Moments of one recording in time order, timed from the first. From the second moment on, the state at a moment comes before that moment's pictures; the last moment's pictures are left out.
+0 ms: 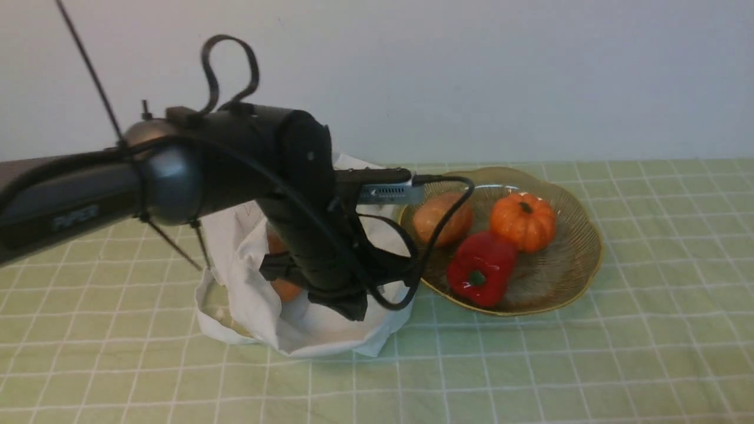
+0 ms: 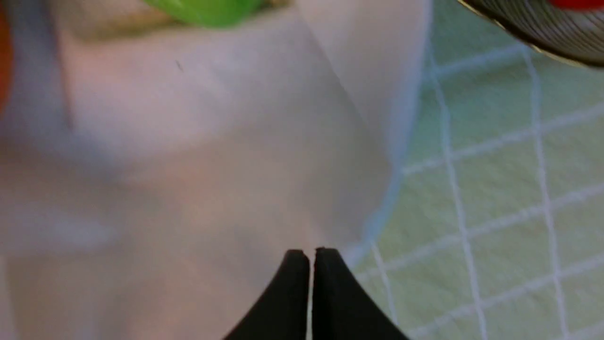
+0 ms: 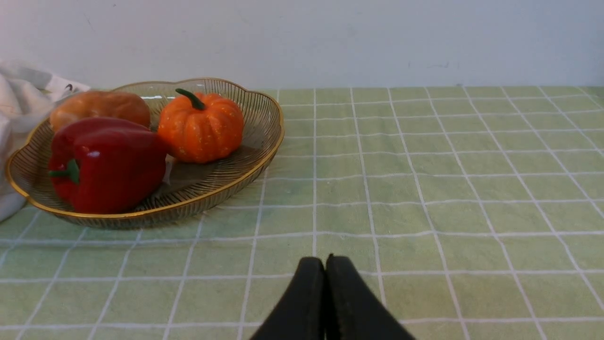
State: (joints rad) right arm 0.05 -0.01 0.02 -0.06 0.40 0.10; left arm -0.55 1.88 -1.39 -0.16 0.93 -0.31
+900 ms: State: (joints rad) right arm 0.05 -0.01 0.02 -0.06 0.40 0.10; left arm -0.55 1.94 -1.45 0.41 0.94 -0.66
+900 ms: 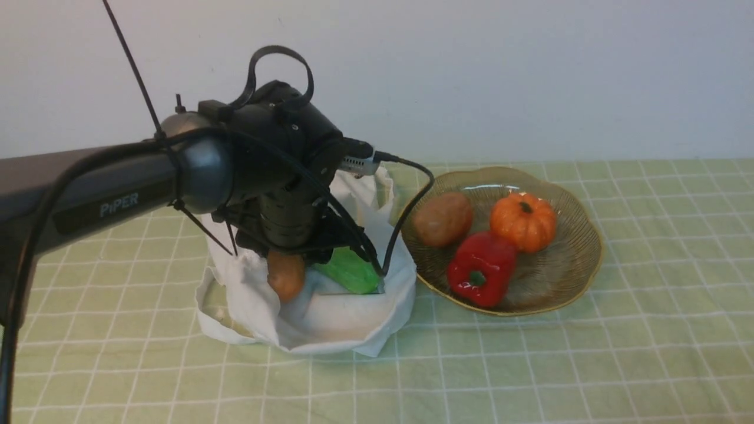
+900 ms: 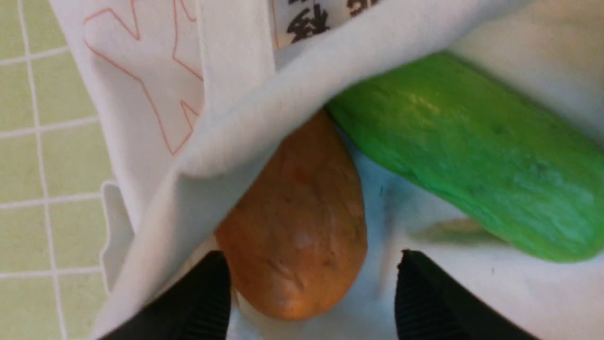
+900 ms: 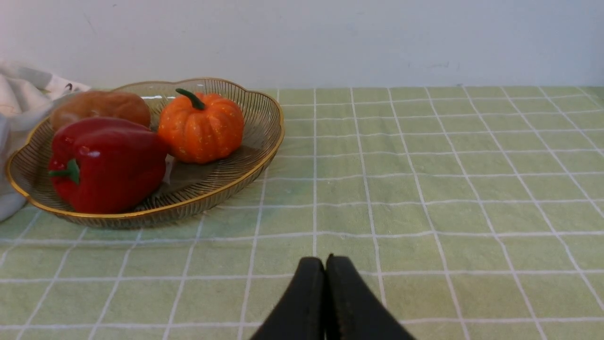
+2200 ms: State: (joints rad) right arm 0.05 -0.01 0.02 -0.06 0.40 0.10; left arm -0.54 2.06 -1.46 0.55 0.92 -0.79
